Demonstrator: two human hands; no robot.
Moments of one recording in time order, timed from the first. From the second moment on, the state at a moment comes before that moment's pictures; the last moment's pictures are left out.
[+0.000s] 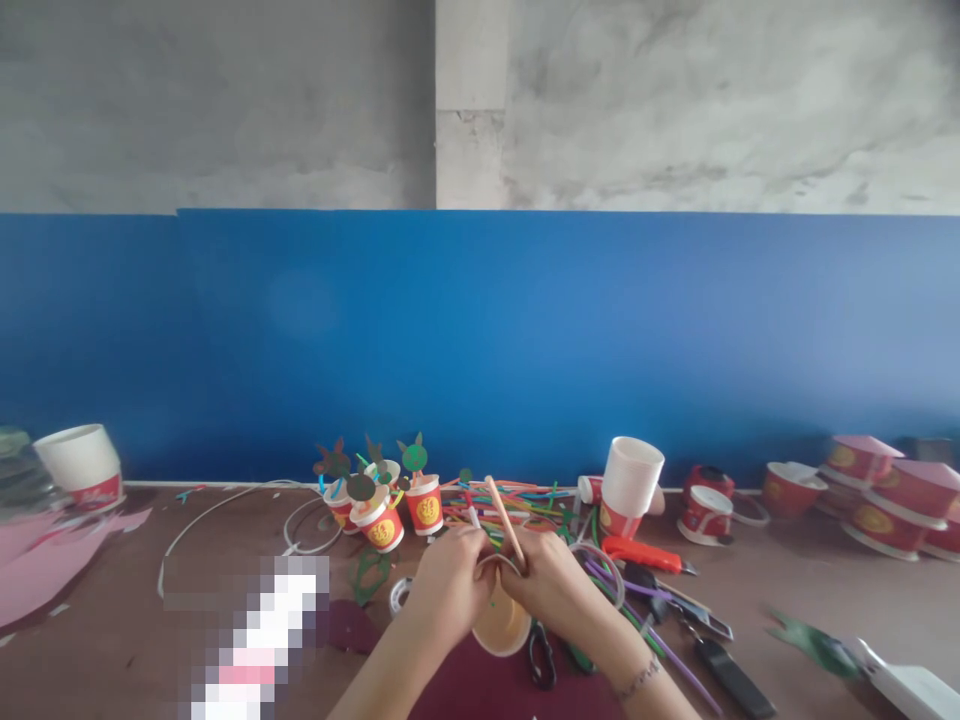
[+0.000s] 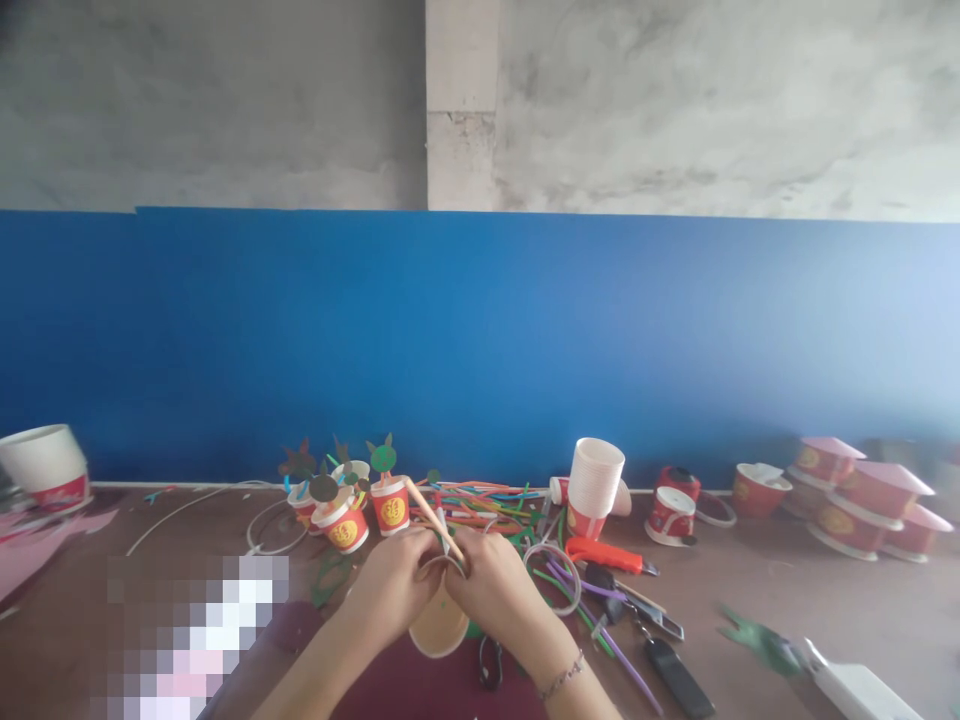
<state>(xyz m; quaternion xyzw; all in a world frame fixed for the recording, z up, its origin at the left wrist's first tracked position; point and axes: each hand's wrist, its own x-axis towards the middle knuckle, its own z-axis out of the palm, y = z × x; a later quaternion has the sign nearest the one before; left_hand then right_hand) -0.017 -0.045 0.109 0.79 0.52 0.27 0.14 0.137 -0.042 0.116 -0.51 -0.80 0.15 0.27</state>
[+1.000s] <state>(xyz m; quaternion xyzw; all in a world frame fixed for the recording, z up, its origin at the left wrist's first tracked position) -0.011 -0.029 0.083 0.72 0.33 0.50 0.35 0.164 -0.039 0.133 -0.55 -0.64 0.27 0.47</state>
